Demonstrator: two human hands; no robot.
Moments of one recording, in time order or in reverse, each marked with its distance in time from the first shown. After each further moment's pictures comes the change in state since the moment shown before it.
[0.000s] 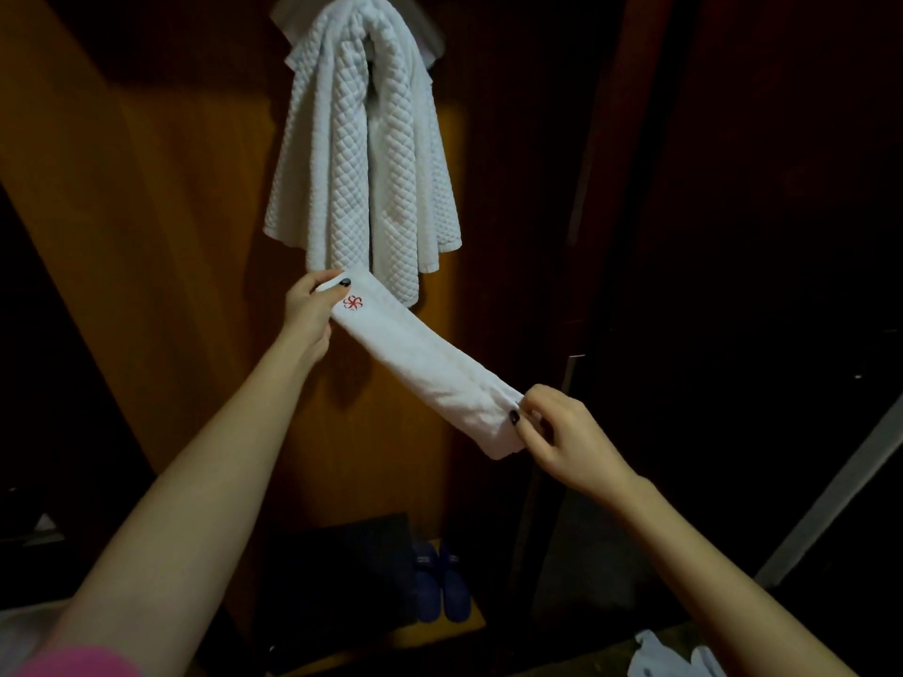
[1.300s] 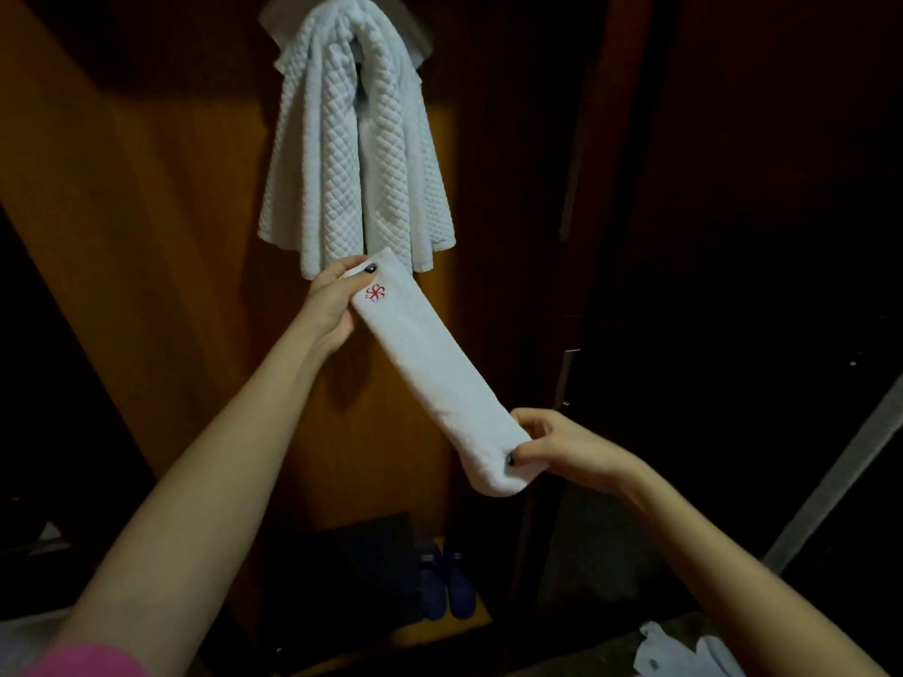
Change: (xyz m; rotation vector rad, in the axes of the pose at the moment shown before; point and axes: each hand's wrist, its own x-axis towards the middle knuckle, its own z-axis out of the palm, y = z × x) left_hand -0.014 0.017 0.029 -0.158 -0.253 -0.087; right_hand 0.000 0.018 0.009 0.841 -0.467 0.471
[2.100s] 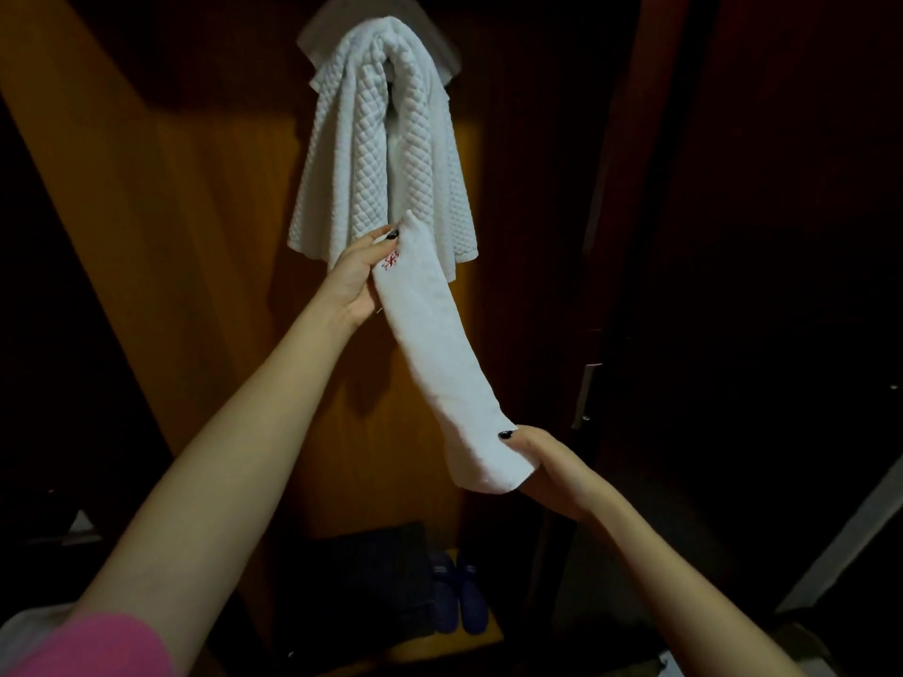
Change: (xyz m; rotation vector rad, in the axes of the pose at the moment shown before) left_hand -0.001 0.043 0.026 -0.160 -0.208 -0.018; right_hand 0.017 0.003 0.036 0.458 0.001 -0.098
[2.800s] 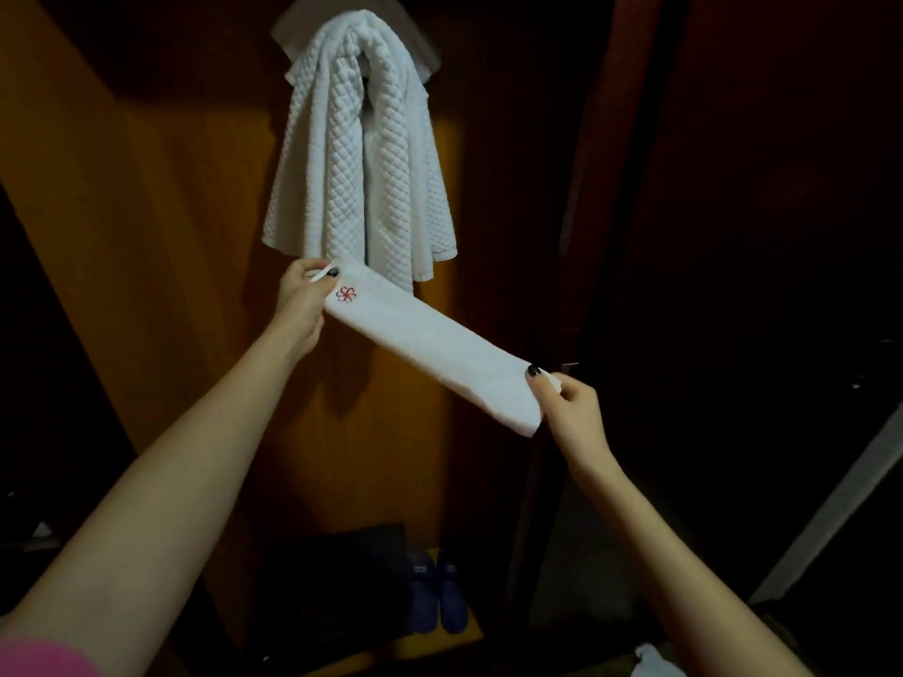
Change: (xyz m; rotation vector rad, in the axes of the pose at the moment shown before) left_hand 0.000 -0.027 -0.052 0.376 0.434 0.187; right_hand -0.003 -0.033 -0.027 -0.416 0.679 -0.361
